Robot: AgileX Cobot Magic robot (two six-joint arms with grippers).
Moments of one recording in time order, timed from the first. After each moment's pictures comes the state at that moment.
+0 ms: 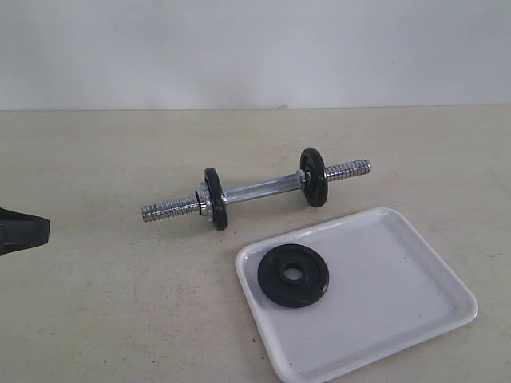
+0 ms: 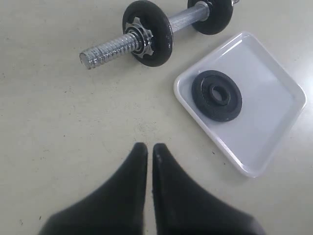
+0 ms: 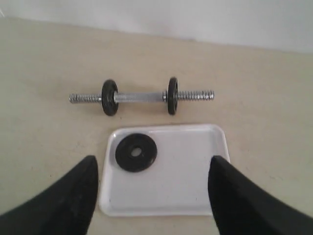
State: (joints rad) left arm 0.03 0.95 -0.50 -0.95 0.71 0.88; right arm 0.00 0.58 -1.06 0.44 1.19 -0.26
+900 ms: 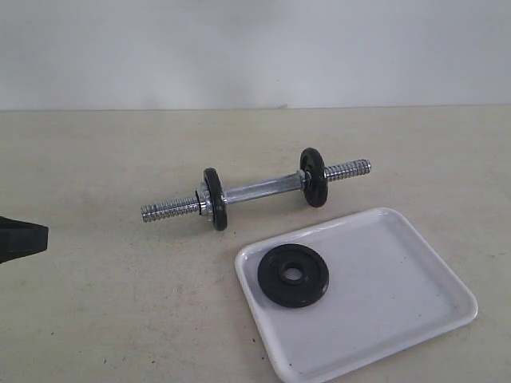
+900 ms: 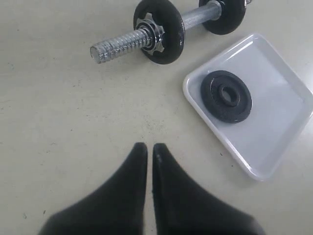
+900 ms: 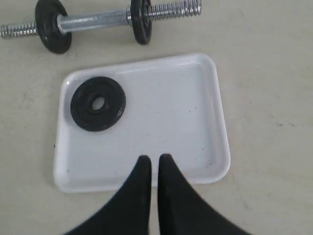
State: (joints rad) left arm 0.03 0.95 -0.46 -0.96 0.66 0.88; right arm 0.00 0.83 -0.75 0.44 0.92 -0.39
